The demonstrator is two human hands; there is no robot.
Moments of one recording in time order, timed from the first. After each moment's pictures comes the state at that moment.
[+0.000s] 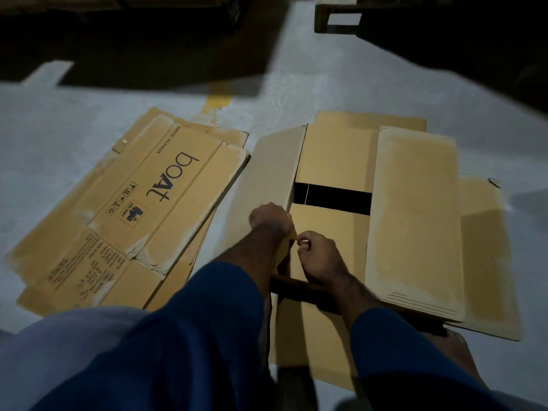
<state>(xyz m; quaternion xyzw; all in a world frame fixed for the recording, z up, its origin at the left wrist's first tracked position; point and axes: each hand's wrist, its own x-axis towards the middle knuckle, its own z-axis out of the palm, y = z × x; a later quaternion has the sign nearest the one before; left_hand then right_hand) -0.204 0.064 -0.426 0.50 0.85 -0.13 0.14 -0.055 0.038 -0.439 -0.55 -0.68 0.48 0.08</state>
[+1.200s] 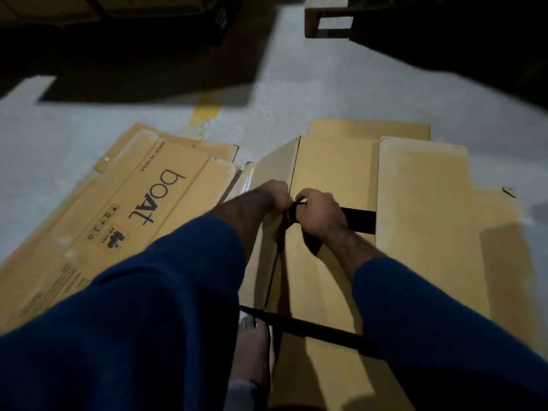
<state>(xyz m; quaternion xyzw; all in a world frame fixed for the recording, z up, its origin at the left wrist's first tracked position) -0.255 0.196 -0.429 0.57 0.75 -0.17 0.28 -0.107 0.177 -0.429 -0.55 -0.75 0.36 0.07</state>
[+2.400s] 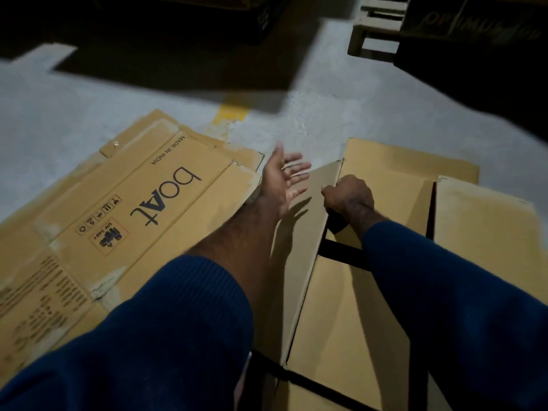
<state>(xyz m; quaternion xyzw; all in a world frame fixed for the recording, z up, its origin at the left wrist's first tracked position) -0.324 0.208 -0.432 0.09 0.54 0.62 0.55 -0.199 0.285 -0.460 -0.67 -0.69 0.27 0.00</state>
